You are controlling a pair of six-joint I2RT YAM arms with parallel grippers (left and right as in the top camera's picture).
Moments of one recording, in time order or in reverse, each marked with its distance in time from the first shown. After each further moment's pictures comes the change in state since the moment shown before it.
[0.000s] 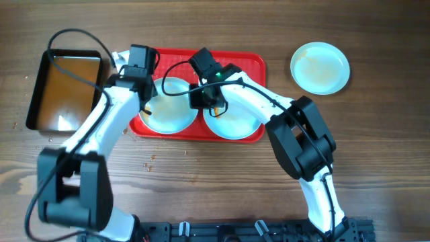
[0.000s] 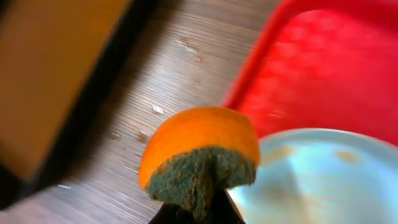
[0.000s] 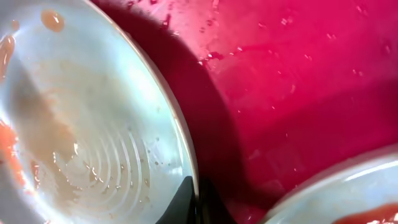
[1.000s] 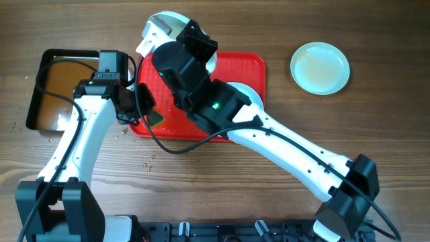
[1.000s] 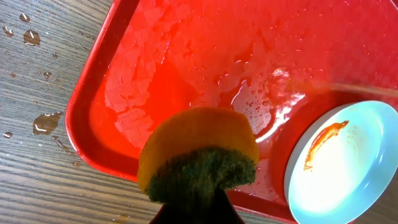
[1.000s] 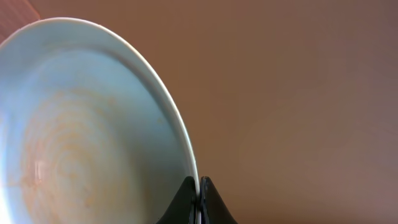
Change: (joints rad) left arm 0.129 -0.134 -0.008 -0.271 0.587 -0.030; right arm 0.269 -0.426 0.038 0.438 1.118 -1.369
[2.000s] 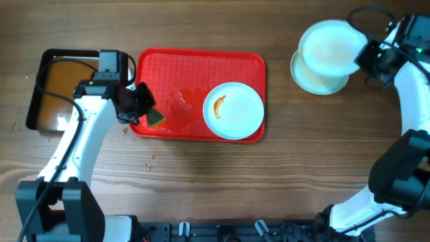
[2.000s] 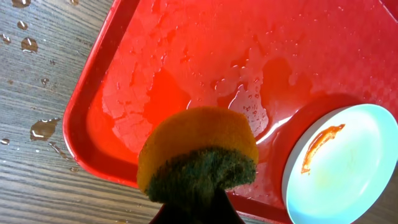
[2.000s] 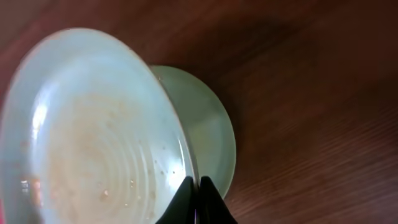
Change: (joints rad) left arm 0.000 0.000 -0.003 0.021 0.001 0.000; right arm -1.244 0.009 -0.233 -0.461 -1.033 1.123
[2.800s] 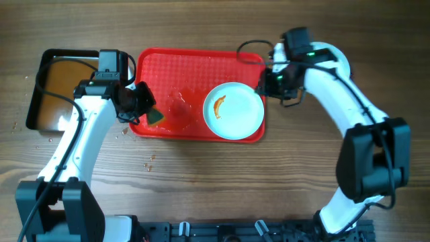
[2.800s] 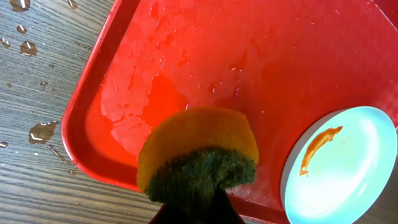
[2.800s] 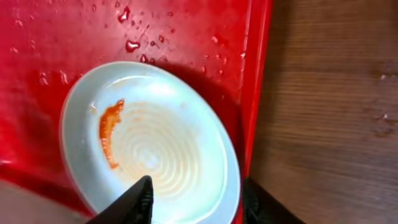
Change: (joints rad) left arm 0.000 0.000 0.000 0.009 0.000 -0.002; right arm 0.574 0.051 -0.064 -0.151 -0.101 -0.014
